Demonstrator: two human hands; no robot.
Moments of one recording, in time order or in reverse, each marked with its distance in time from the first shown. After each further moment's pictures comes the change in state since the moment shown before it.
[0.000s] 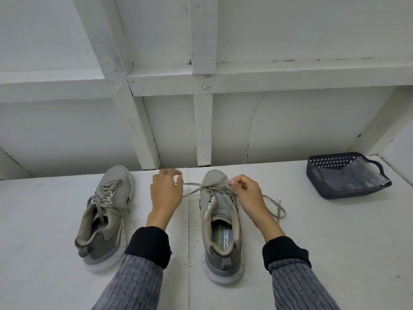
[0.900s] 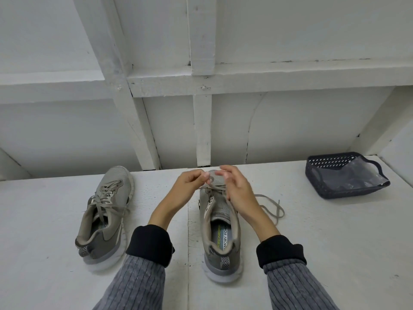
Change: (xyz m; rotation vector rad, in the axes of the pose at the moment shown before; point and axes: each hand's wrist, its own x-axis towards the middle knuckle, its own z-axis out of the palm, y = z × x) left_hand -0.015 0.046 -0.021 -0.720 -0.491 0.210; right_hand -0.006 -0.025 0.014 0.017 -0.065 -0.117
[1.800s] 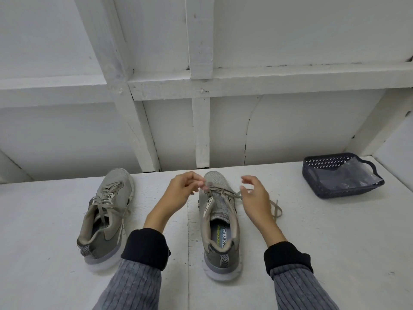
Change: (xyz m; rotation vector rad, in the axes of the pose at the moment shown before) left_hand -0.004 -0.015 -0.011 0.078 0.035 -0.044; right_hand -0.012 0.034 -0.025 -0.167 0.272 0.090
